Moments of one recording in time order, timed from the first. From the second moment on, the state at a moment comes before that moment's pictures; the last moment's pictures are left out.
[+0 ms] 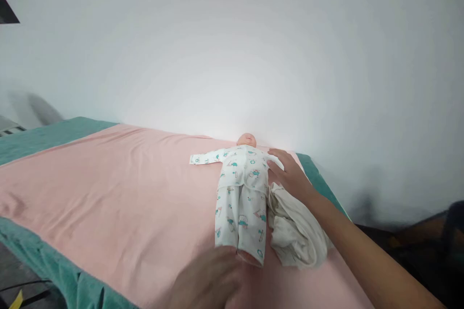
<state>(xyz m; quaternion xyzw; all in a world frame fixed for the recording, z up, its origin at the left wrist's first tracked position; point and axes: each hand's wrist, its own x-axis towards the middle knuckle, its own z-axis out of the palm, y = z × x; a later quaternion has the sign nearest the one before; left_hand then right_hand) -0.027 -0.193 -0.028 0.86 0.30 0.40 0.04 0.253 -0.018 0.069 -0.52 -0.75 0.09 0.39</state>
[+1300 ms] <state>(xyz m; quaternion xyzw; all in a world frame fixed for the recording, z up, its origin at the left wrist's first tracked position) 0.061 0.127 -0.009 0.80 0.43 0.38 0.18 0.219 0.120 0.001 -0.47 -0.74 0.22 0.43</state>
